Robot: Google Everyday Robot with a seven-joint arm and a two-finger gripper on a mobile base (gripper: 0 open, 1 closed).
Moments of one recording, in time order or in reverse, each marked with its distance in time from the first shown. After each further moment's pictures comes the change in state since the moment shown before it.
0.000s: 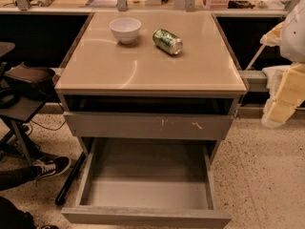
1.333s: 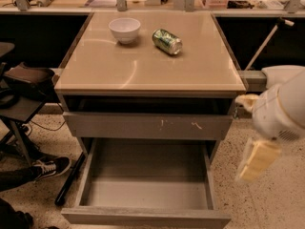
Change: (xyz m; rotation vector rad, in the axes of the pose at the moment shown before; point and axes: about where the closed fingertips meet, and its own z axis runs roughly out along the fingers) arm 0.013 0.067 0.115 -0.066 -0.137 -0.026
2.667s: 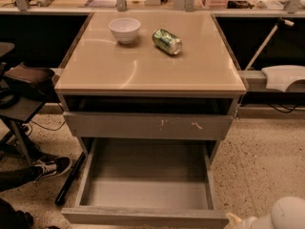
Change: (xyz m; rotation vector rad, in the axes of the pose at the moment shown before) arm 0.111 0.207 0.215 -0.256 -0.011 0.284
